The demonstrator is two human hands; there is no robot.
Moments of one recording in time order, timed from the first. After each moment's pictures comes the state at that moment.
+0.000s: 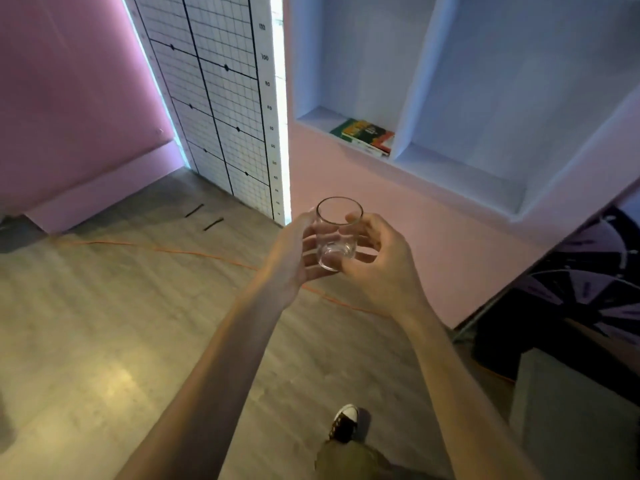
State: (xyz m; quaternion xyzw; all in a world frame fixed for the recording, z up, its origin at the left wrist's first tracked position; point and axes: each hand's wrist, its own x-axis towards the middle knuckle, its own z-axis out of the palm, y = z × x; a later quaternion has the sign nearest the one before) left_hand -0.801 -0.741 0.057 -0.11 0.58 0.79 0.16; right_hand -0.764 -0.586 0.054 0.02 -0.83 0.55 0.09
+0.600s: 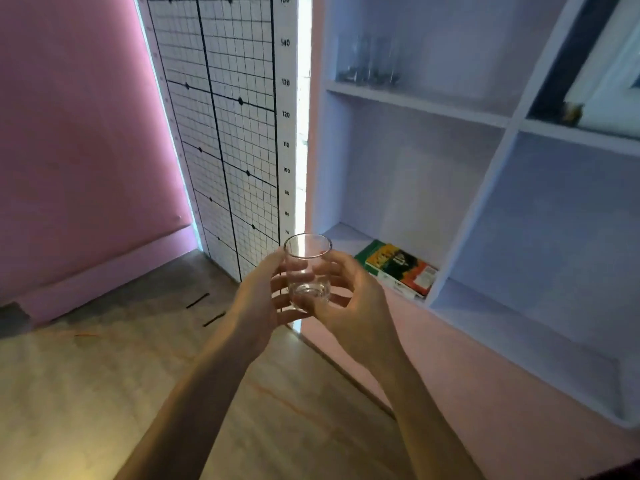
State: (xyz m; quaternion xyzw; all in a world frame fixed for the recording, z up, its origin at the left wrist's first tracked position) left_hand -1.081 -0.782 0.118 -0.11 0.58 0.80 0.06; right_hand -1.065 -0.624 0.100 0.10 -0.80 0.59 0.09
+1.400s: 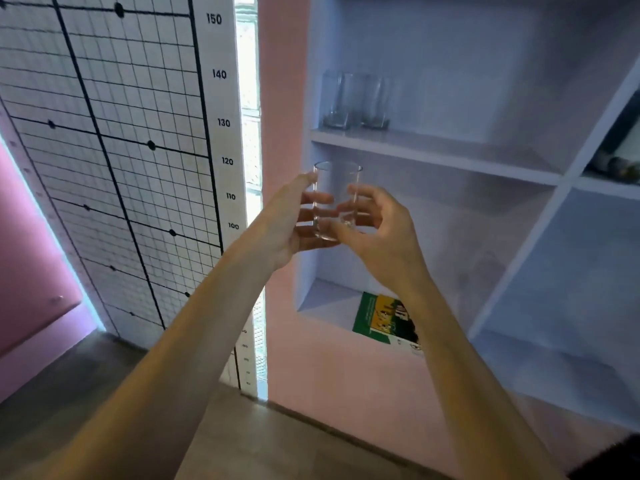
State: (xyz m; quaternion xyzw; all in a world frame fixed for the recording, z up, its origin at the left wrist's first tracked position) left_hand -1.377 -0.817 0.243 0.10 0.60 0.76 0.21; right_hand -1.312 -0.672 0.210 0.01 -0.83 0.48 0.29
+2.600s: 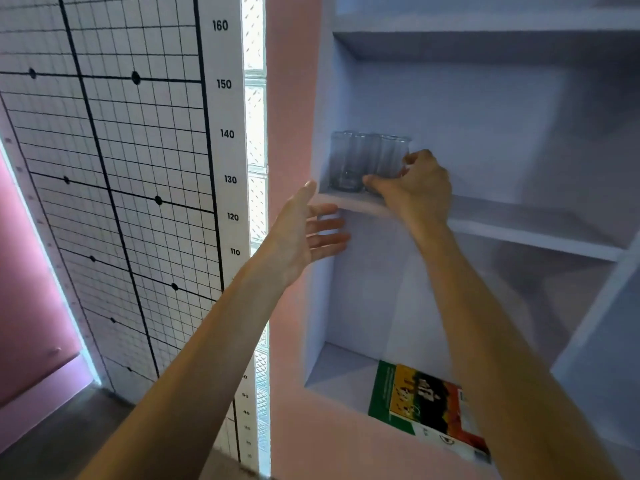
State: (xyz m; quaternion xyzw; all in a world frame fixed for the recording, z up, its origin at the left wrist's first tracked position) left_hand -1.458 -0.781 0.282 0.10 0.55 0.81 0.19; right_hand -1.469 -0.594 0.314 -0.22 -0.83 0.29 0.42
